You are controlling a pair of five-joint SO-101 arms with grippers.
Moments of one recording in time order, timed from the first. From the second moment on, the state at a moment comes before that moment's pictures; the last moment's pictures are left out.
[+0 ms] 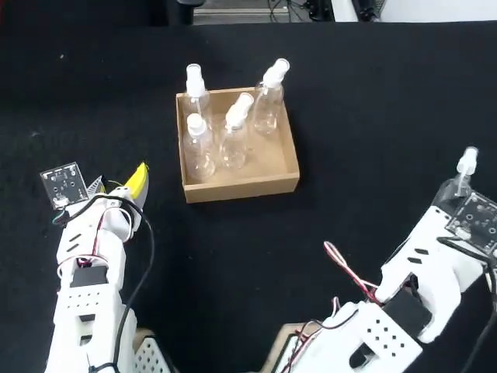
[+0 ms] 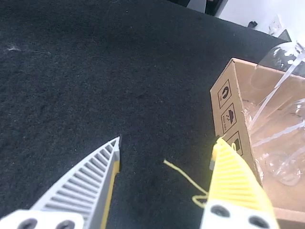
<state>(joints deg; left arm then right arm) -12.9 -63.6 92.4 2.0 10.7 46.8 -82.5 77.8 32.7 6.7</state>
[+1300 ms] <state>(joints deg) -12.9 -63.6 92.4 2.0 10.7 41.8 30.4 -5.8 58.9 4.6</state>
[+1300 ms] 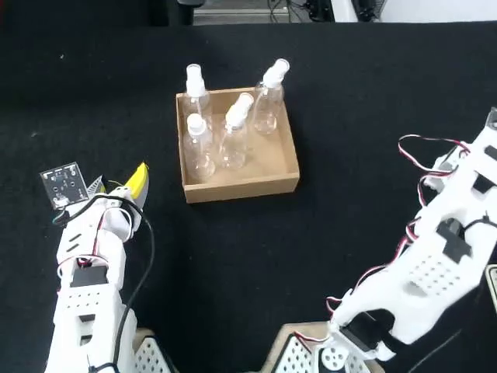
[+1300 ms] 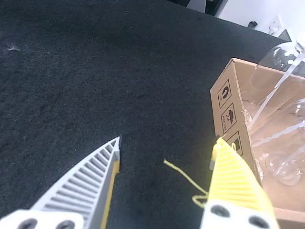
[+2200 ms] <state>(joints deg) -12.9 -63.6 92.4 2.0 10.7 43.9 26.1 4.2 54.7 61.0</state>
